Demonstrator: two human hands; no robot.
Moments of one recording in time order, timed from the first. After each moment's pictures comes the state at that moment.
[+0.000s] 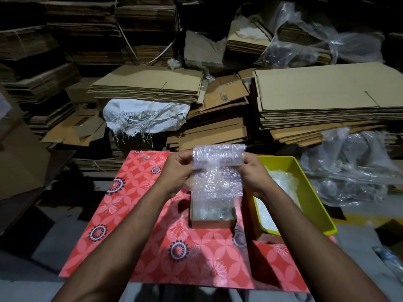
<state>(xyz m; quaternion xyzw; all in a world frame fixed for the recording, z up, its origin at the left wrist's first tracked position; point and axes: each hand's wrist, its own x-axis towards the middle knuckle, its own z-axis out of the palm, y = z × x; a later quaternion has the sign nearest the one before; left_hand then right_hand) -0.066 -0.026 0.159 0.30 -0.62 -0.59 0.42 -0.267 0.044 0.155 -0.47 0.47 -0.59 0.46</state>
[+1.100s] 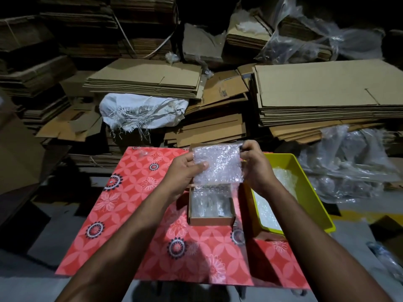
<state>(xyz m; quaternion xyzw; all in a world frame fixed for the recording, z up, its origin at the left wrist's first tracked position) -0.073 -0.026 0.144 0.36 -0.58 -0.64 0.35 -0.277 0.039 0.154 -0.37 0.49 -0.63 0.46</state>
